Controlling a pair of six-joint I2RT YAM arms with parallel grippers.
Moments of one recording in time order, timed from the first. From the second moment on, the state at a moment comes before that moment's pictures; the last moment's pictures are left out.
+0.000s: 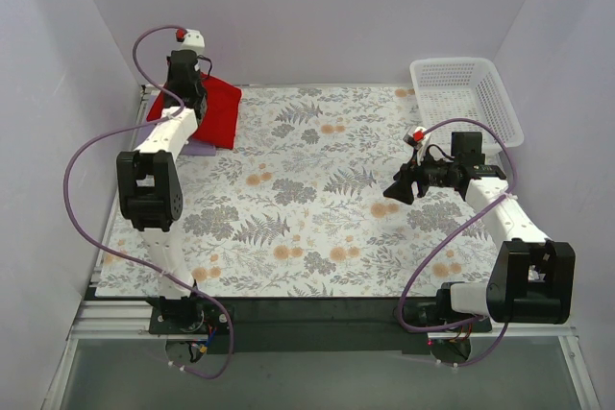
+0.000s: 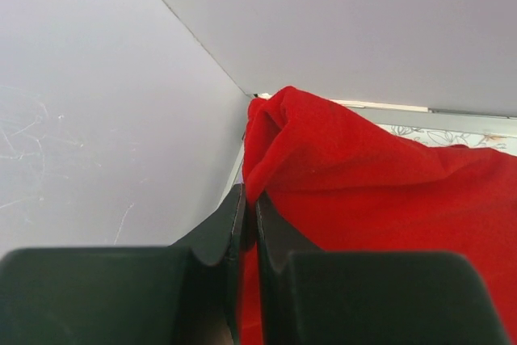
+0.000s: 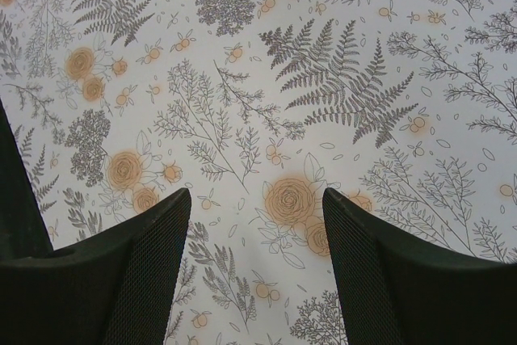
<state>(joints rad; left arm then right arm) -0.05 2.00 1.63 0.19 -0.54 0.38 0.01 1.30 0.85 -0.46 -0.97 -0.52</state>
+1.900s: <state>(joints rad) 0.37 2.00 1.26 0.15 0.21 -0.84 -0.11 1.29 0.85 -0.52 -1.03 -0.59</state>
